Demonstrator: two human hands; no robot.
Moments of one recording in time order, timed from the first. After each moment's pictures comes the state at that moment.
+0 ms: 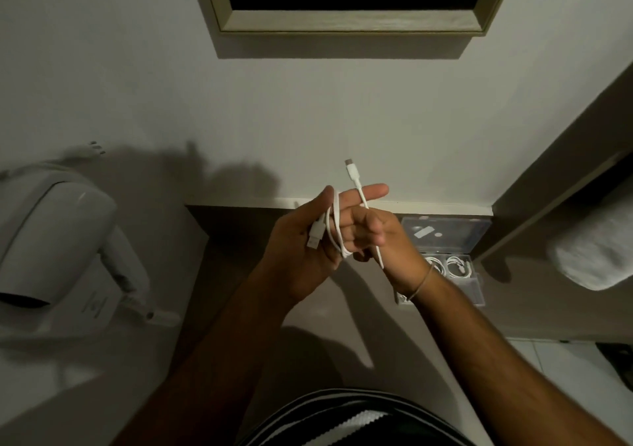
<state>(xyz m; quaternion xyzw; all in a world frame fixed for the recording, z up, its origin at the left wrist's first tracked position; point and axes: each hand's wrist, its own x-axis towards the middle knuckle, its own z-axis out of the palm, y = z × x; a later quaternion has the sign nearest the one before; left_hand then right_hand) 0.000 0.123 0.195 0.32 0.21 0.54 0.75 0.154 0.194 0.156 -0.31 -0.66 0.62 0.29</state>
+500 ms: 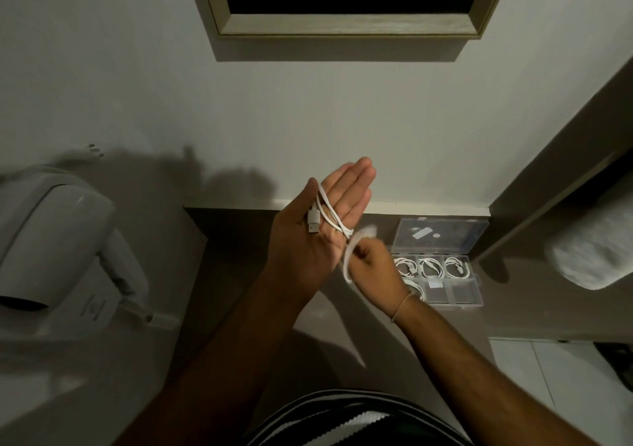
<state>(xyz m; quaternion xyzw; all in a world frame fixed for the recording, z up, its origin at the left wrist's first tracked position) 0.014 0.134 0.204 0.16 0.15 0.66 0.72 0.147 0.168 0.121 -0.39 -0.73 0.48 0.31</state>
